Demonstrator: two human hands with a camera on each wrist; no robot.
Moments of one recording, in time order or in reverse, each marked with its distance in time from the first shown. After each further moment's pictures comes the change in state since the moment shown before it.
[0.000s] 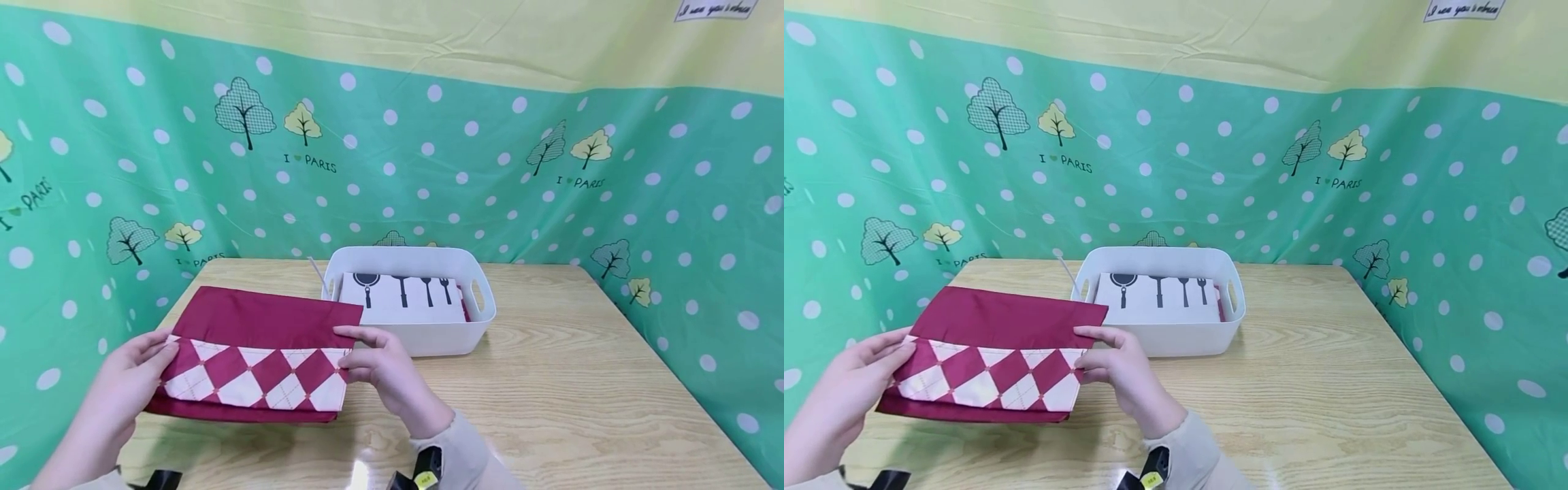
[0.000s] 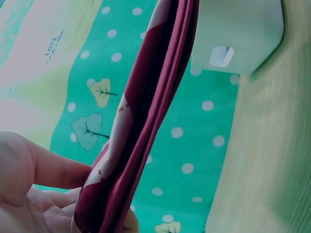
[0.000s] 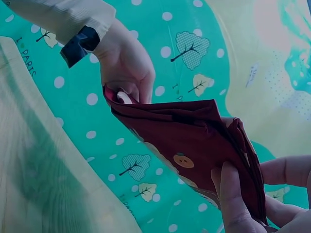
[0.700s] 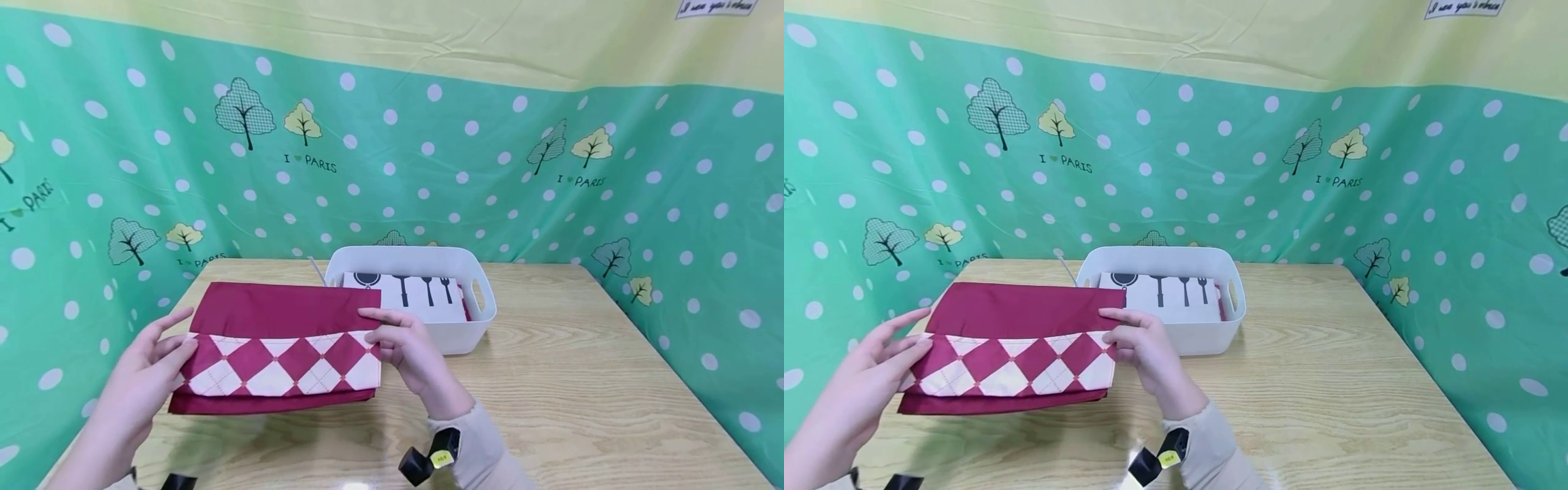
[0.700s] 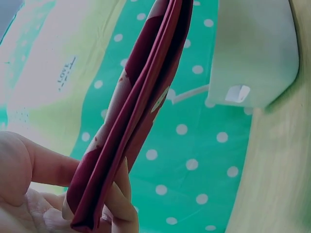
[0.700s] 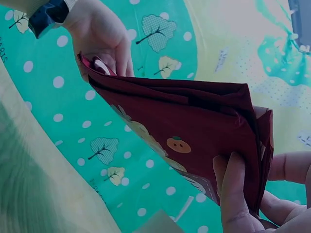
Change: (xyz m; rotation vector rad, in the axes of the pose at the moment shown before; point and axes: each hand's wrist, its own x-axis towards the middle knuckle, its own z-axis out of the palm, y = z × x) left_hand -0.018 0.015 0.017 -0.162 0.035 0.146; right_hand 0.002 -0.025 -0.026 0.026 0.050 -0.013
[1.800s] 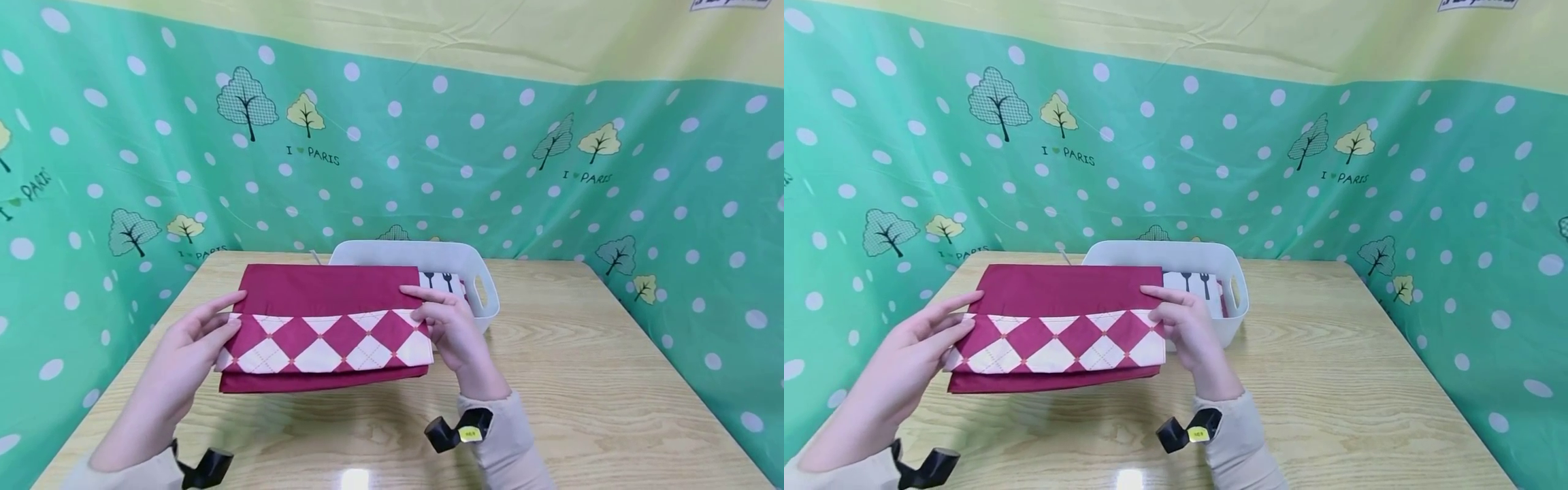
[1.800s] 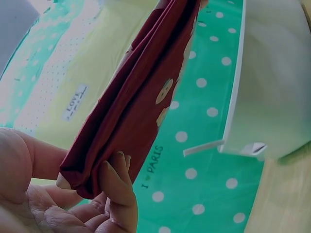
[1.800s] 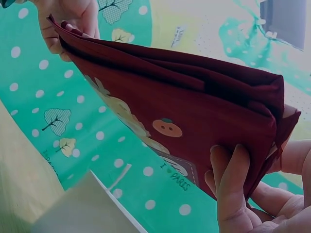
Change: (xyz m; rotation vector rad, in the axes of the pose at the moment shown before) left_hand 0.006 0.034 0.033 -0.044 -0.097 0.024; right_hand -0.006 -0.031 -0.038 -0.024 0.113 -0.062
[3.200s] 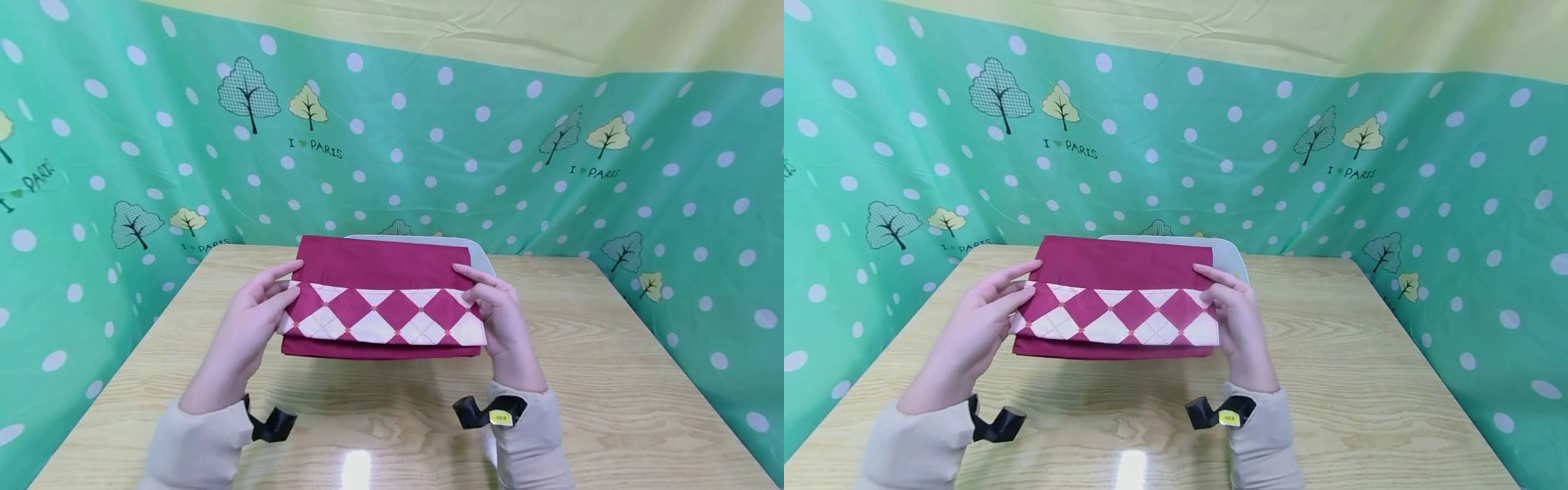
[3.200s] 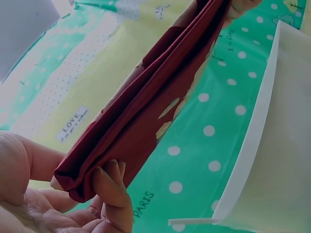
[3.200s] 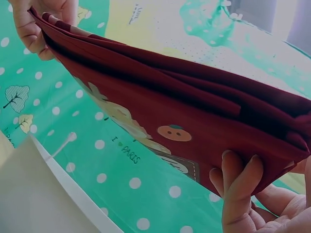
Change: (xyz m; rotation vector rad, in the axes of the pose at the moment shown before) left_hand 0.025 0.048 0.054 -0.231 -0.062 0.020; right_hand -0.002 -0.027 -0.042 0.089 0.154 -0.066
